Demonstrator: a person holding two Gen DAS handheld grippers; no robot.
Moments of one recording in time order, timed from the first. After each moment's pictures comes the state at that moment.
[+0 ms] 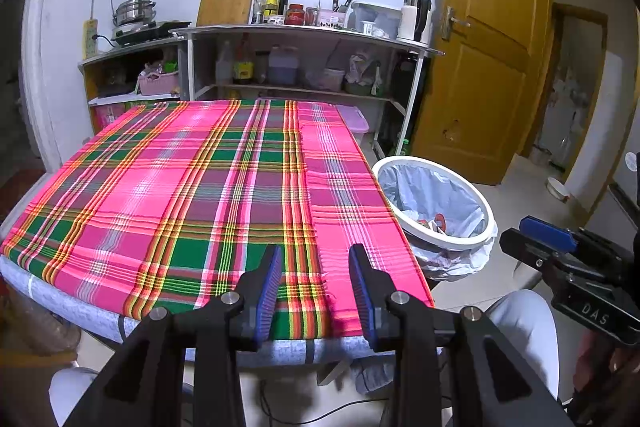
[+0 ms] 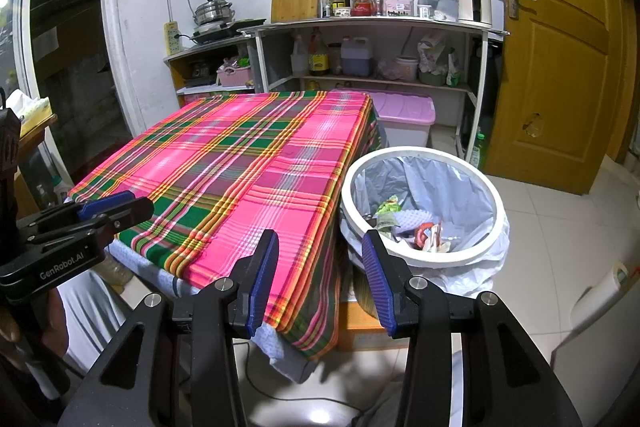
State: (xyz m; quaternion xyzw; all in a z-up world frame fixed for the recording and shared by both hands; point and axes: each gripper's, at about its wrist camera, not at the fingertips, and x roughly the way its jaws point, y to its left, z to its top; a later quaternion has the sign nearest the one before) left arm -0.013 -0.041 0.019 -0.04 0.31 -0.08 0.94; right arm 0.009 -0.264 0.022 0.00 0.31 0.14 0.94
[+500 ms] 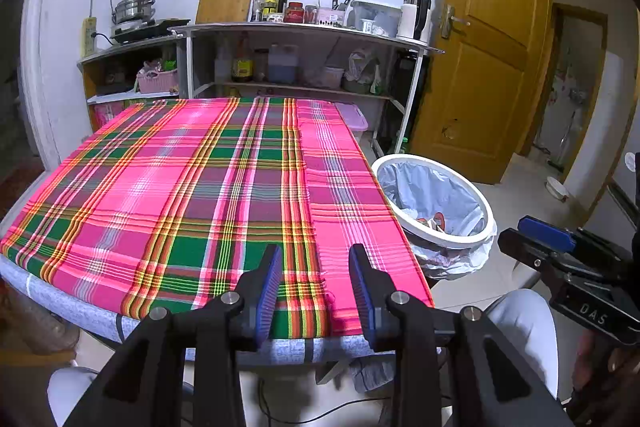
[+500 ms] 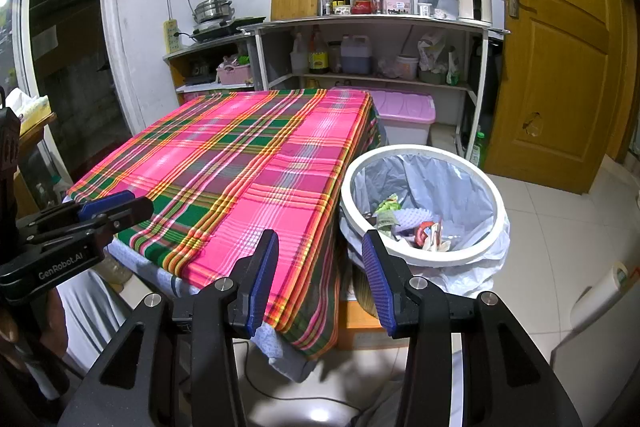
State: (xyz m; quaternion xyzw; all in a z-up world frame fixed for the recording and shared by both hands) left arm -0.012 -0.044 0.016 -0.04 0.32 -0.09 0.94; right arm 0.010 -0.264 0.022 0.00 0.31 0.14 0.94
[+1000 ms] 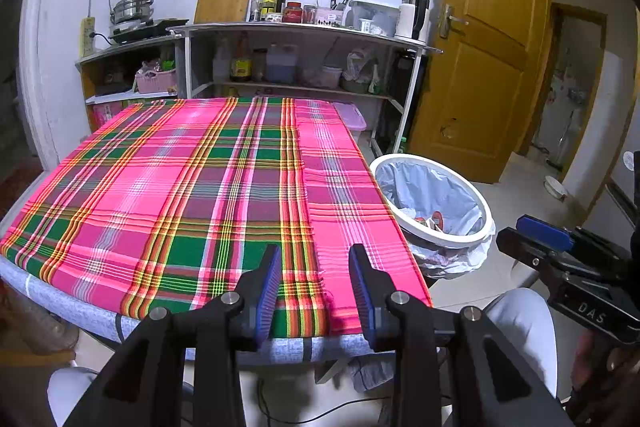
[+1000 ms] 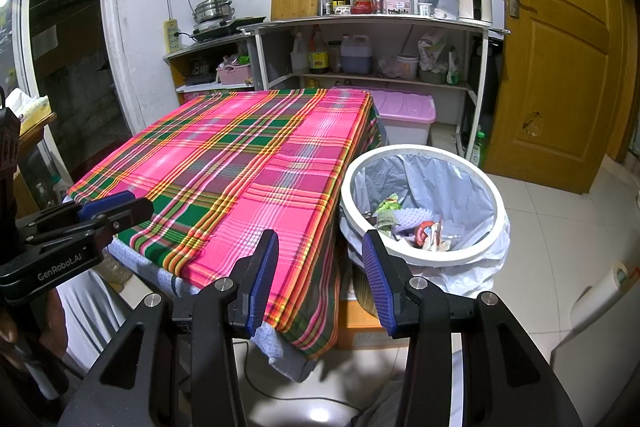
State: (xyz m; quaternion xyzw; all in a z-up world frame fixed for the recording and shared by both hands) left arm -0.012 -0.046 0.016 -0.04 0.32 -0.09 0.94; right arm 0.009 -0.264 0.023 0.00 0.31 0.14 0.94
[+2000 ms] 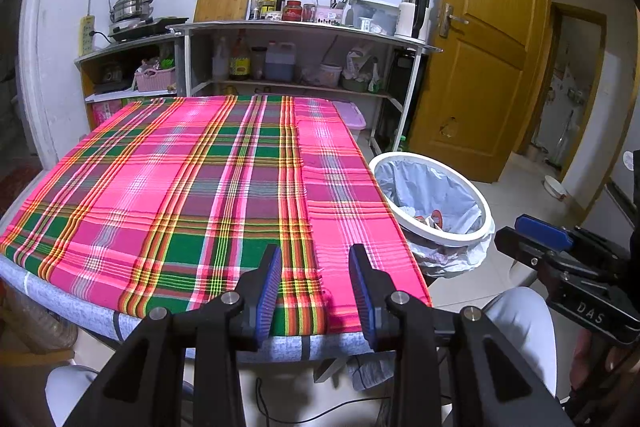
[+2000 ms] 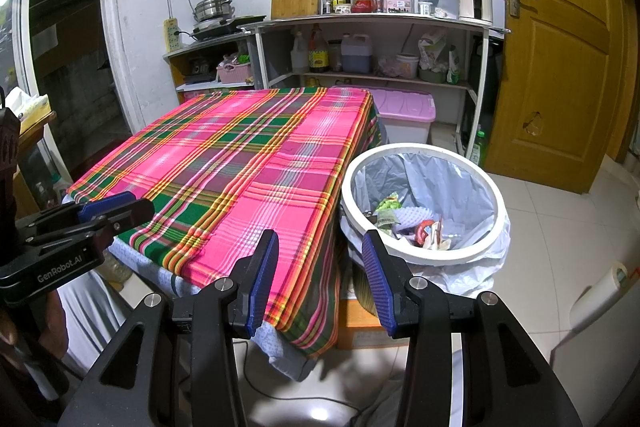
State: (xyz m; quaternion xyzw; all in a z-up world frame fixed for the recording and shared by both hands) left arm -0.013 -0.050 0.011 -0.04 0.32 -0.09 0.94; right arm 0.009 -0.264 0.023 0.00 0.31 0.14 0.94
